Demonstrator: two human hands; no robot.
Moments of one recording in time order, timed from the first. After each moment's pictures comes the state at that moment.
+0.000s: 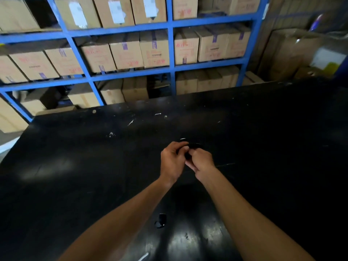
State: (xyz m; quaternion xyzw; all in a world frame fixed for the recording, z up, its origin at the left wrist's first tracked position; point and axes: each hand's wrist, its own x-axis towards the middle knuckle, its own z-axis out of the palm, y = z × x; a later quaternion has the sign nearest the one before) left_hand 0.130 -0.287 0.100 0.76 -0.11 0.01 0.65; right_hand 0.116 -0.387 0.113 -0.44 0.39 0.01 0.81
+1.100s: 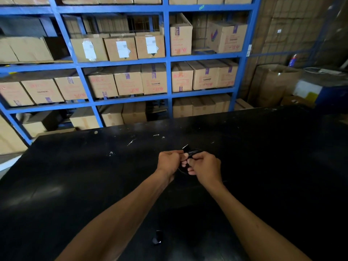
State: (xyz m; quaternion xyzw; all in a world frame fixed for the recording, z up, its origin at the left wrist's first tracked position) left_hand 0.139 -0.294 0.154 0.67 0.04 -0.16 0.73; right_hand 0.078 -0.402 0.147 -0.77 0.23 -0.17 0.57
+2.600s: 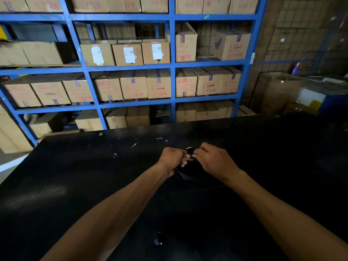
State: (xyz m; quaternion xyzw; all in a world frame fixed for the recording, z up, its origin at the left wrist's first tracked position) left_hand 0.142 -0.289 0.180 0.71 0.02 -0.20 0.68; right_hand 0.067 -0.443 0.194 -0.96 -0.16 -0.23 0.00
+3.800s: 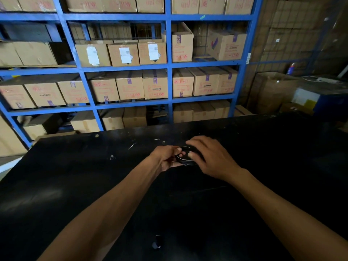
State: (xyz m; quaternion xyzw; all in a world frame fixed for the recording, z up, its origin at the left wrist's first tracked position) left_hand 0.162 -0.278 0.200 0.60 0.05 -0.35 0.72; right_hand 0.078 -0.451 0.194 -0.95 -0.16 -0.25 0.08
